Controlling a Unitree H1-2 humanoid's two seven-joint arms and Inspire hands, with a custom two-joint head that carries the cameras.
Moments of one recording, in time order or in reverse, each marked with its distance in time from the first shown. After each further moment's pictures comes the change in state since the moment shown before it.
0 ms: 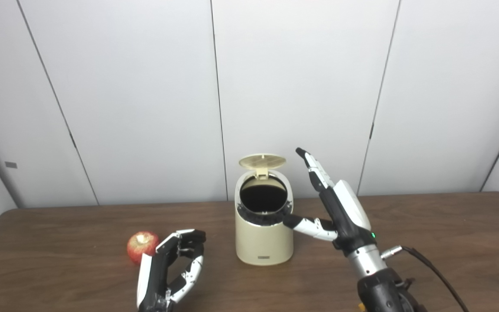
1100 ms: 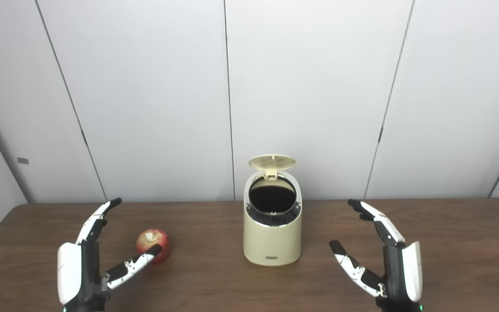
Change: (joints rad) left arm -0.012 0.141 0.175 -0.149 0.312 0.147 0.193; right arm 0.177 -0.018 0.017 0.209 -0.109 -0.341 -0.604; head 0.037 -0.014
